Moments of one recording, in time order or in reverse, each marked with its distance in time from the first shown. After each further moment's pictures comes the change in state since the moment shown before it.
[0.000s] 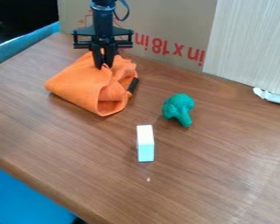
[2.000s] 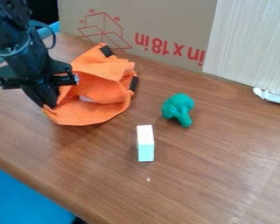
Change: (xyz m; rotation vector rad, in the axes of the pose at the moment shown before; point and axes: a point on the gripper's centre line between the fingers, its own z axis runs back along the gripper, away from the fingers) arm -0.120 0.091 0.035 -0.241 -0.239 -0.253
